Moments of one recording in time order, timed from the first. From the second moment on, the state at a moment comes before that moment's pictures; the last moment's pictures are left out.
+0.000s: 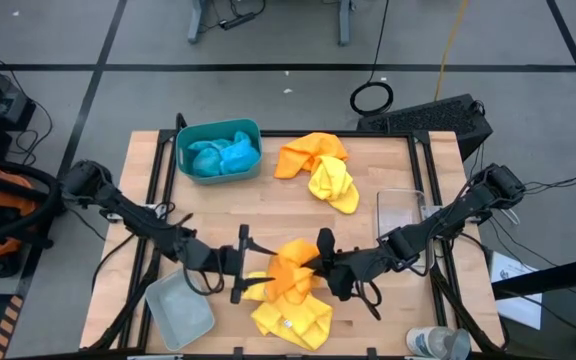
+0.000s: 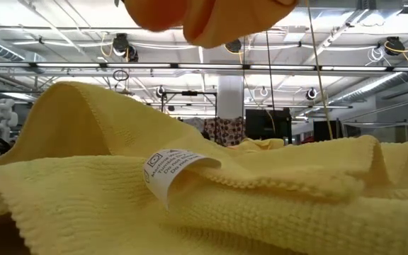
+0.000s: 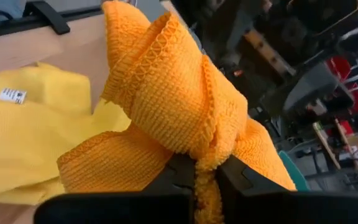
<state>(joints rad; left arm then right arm) -0.54 1.44 0.71 0.68 -0.43 0.18 0.50 1.50 1.02 0.06 0.41 -0.70</state>
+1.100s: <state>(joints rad) -0.42 1.70 0.82 0.91 -0.21 0.46 0.49 1.50 1.03 0.25 0.31 -0.62</state>
